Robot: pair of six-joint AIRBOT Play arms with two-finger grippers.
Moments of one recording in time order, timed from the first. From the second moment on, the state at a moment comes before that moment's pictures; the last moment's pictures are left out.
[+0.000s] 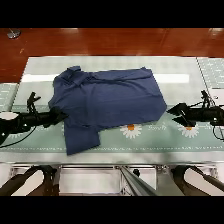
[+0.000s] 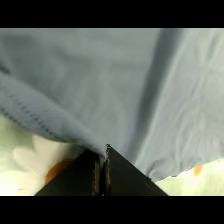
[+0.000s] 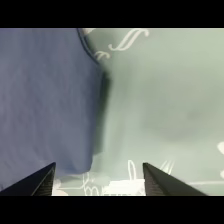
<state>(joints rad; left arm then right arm) 0.27 -1.06 0.46 0.61 -0.92 -1.14 -0.45 -1.19 0.63 -0.82 1.08 1.33</state>
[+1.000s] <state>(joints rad) 0.26 -1.01 0.90 0.48 -1.04 -1.13 -0.08 -1.46 1.43 -0.90 1.25 1.44</state>
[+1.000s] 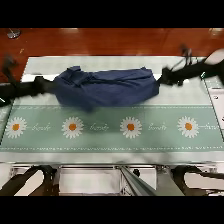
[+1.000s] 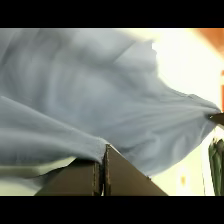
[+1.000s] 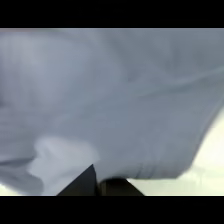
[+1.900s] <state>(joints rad) 0.26 -0.49 1.77 1.21 -1.14 -1.38 -0.08 -0.74 2.07 -1.18 1.54 1.51</state>
